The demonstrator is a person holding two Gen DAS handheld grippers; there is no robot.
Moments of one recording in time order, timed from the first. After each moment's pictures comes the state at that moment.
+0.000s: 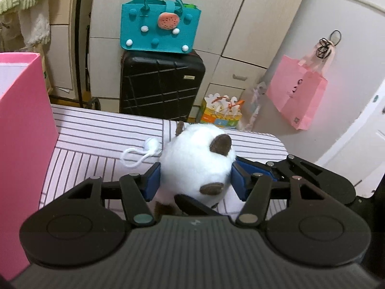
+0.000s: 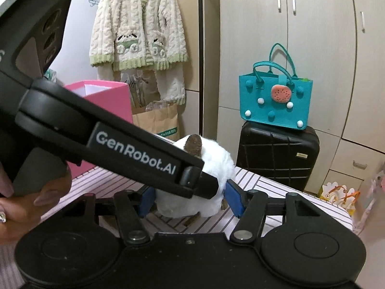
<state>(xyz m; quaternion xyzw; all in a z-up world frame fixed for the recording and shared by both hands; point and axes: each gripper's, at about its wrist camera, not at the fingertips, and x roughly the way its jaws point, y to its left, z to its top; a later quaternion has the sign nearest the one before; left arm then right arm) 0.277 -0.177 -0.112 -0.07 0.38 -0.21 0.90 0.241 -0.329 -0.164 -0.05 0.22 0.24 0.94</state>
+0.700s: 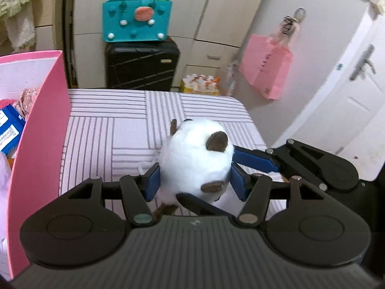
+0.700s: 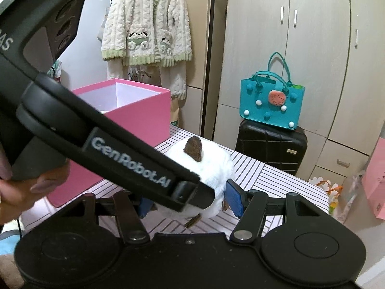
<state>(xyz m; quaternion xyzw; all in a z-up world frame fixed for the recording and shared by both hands) 0.182 -0.149 -0.068 -0.04 0.41 -0.28 0.87 0.142 -0.302 -0.118 -0.08 0.23 0.22 0.94</state>
